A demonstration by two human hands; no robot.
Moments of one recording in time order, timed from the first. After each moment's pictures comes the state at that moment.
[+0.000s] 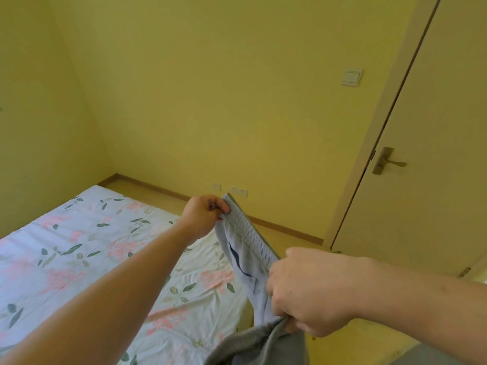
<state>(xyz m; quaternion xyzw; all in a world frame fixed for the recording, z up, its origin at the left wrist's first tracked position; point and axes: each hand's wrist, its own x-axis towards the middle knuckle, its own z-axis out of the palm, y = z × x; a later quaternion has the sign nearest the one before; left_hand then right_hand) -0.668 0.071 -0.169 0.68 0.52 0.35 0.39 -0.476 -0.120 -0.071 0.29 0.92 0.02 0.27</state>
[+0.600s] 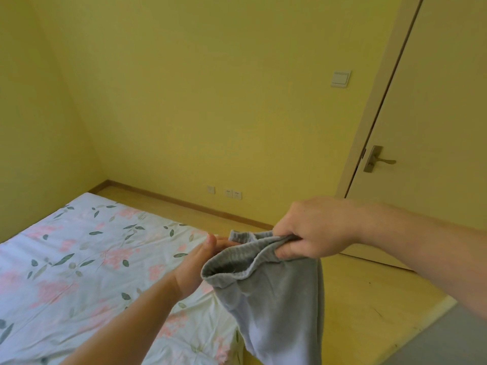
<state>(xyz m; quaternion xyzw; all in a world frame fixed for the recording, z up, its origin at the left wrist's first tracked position) -0.688 0.000 -0.206 0.69 0.31 0.26 0.60 -0.436 -0.068 -0.043 0.48 0.87 -0.07 0.13</state>
